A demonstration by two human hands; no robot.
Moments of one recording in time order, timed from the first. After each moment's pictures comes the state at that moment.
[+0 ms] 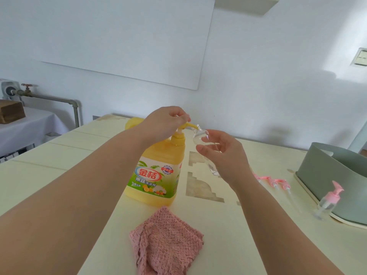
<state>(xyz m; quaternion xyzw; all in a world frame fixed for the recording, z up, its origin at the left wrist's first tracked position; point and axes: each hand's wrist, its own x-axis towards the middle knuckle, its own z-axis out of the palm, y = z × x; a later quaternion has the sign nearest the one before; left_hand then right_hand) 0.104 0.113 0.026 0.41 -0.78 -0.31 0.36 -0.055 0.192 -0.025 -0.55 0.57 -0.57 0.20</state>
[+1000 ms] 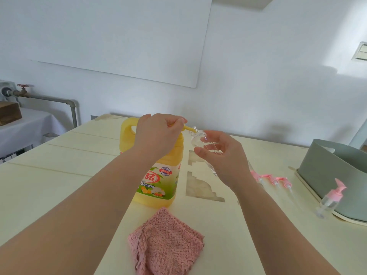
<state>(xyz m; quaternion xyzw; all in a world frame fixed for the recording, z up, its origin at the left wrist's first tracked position) 0.097 0.125 0.002 0.45 -0.74 -0.19 0.47 -0.058 0.187 -0.034 -0.55 0.57 -0.58 0.18</state>
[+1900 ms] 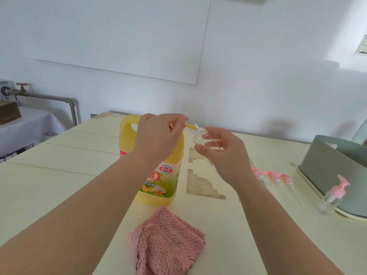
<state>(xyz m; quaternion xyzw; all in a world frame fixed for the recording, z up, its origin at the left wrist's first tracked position) 0.095 0.126 -0.008 0.41 -0.76 -0.11 0.49 -0.061 0.186 -0.036 -0.56 0.57 -0.58 0.17</state>
